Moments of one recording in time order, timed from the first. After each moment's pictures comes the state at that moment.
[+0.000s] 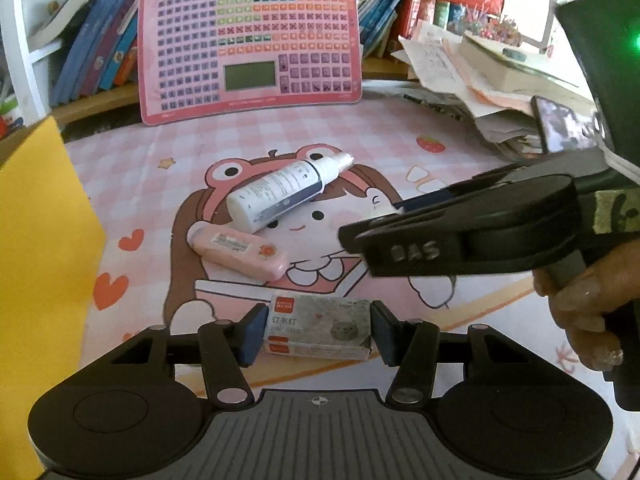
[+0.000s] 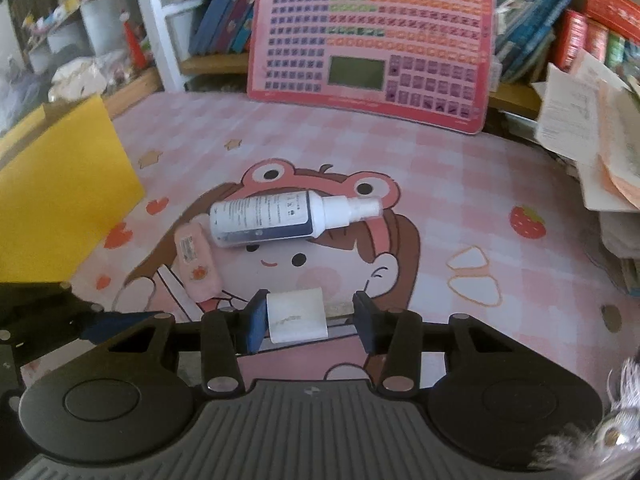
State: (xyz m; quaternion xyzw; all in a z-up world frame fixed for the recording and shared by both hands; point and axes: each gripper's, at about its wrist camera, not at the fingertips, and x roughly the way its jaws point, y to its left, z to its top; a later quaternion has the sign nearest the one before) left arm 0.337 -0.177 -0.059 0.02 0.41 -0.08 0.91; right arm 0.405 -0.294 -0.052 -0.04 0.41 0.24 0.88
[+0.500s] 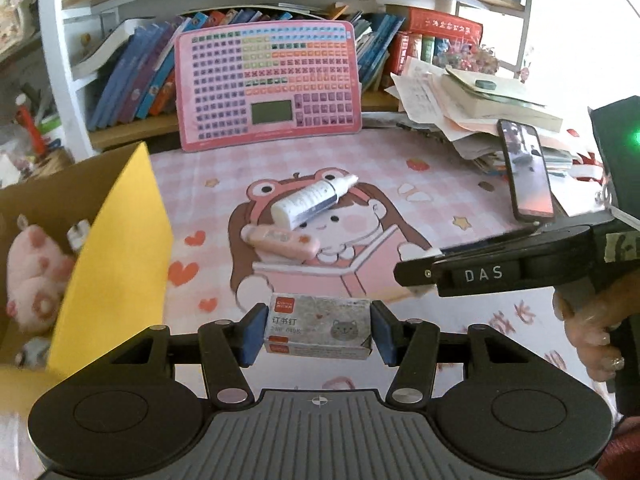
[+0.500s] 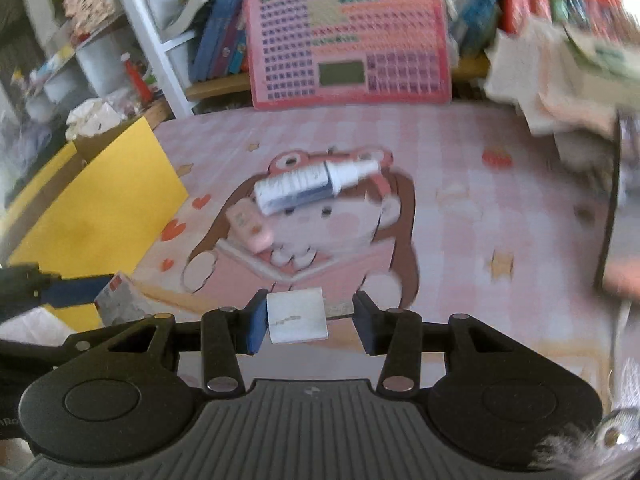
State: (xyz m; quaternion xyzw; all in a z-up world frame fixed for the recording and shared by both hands) left arm 0.257 -0.145 -0.013 0.03 0.38 -0.09 0.92; right arm 0.327 -0.314 -0.038 0.06 0.42 0.22 0.88
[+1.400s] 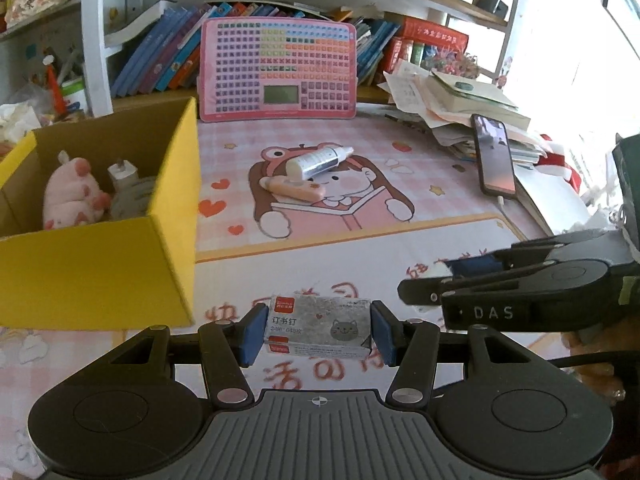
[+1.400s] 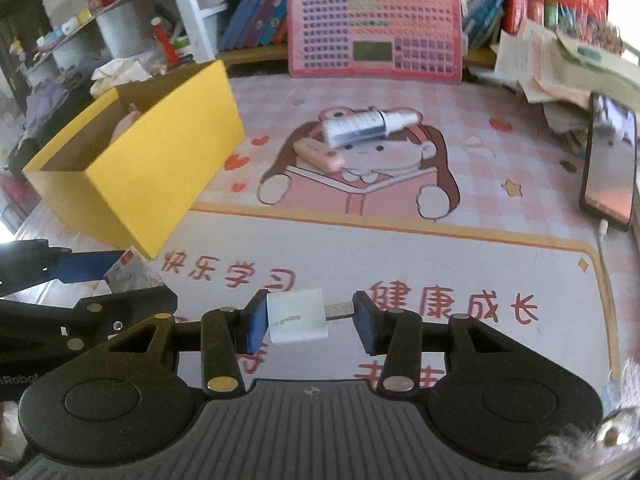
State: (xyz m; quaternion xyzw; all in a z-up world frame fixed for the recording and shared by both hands) left arm 0.171 -0.089 -0.008 -0.01 0.38 -0.12 0.92; right arm 0.214 -0.259 -0.018 -0.01 0.42 0.20 0.89
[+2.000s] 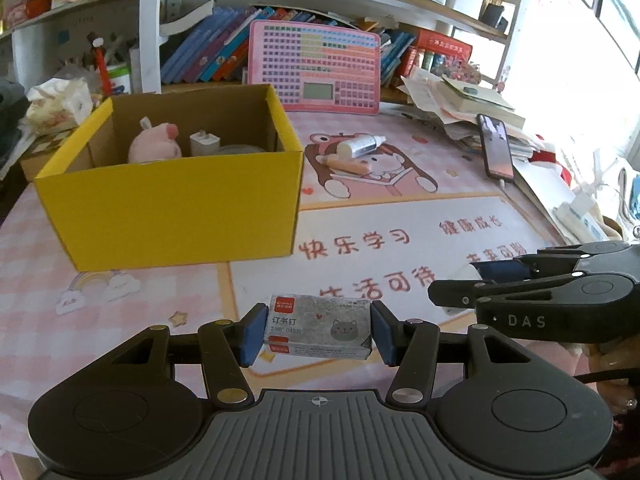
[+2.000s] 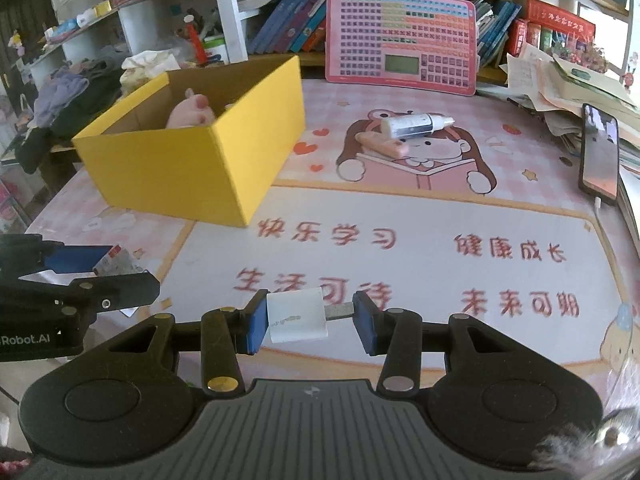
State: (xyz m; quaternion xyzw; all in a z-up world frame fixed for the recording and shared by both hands) left arm 0.096 0.013 -0.001 -0.02 0.38 -0.14 0.92; right arm 0.115 -0.174 -0.005 -0.02 0.40 0.16 0.90
